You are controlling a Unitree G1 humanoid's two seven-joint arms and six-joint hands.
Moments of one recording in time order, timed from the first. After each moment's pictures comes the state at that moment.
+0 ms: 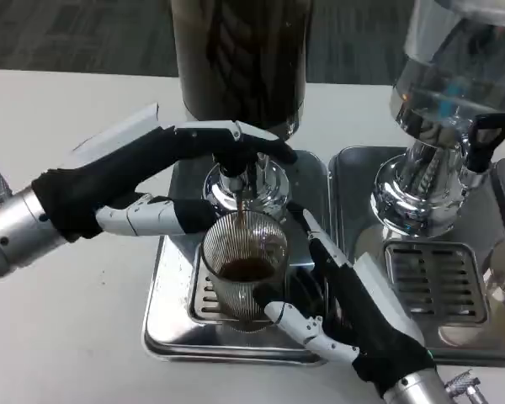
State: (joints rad) left arm -0.40 0.55 -0.02 0.47 -0.23 -0.82 -0.90; right arm 0.15 -0.14 0.30 0.12 -0.44 -0.36 -0.09
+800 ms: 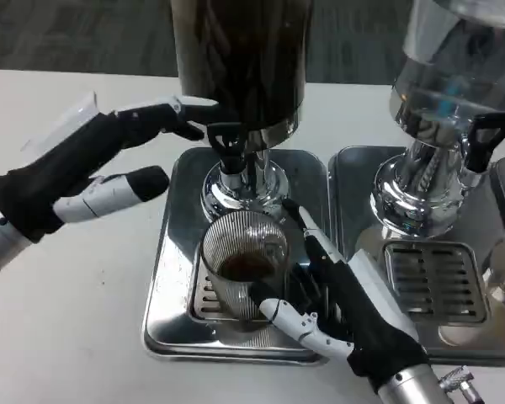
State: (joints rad) left arm -0.35 0.57 0.07 0.52 -0.22 -0.82 -0.76; right arm 0.12 -0.13 0.30 0.15 -0.44 -0.36 -0.09
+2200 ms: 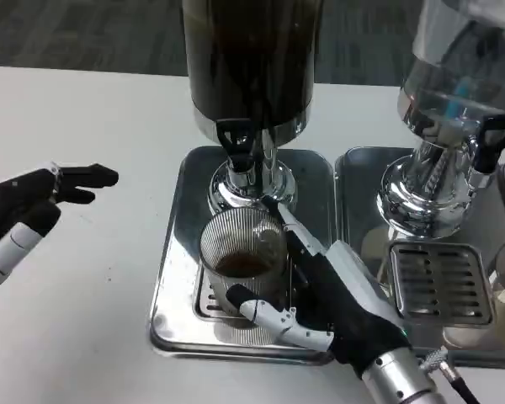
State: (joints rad) left arm -0.05 0.56 0.26 0.52 -0.27 -0.80 -0.69; right arm 0.03 -0.13 0.34 0.21 -0.49 -0.32 -0.09
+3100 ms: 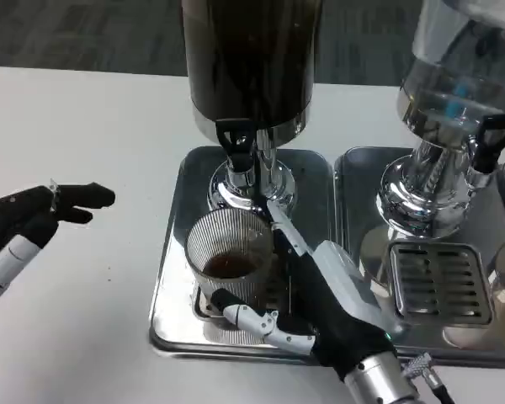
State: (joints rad) left arm 0.00 0.56 0.27 0.50 -0.27 -0.77 -0.69; right arm 0.04 -0.09 0.39 0.20 -0.57 -0.29 -0.20
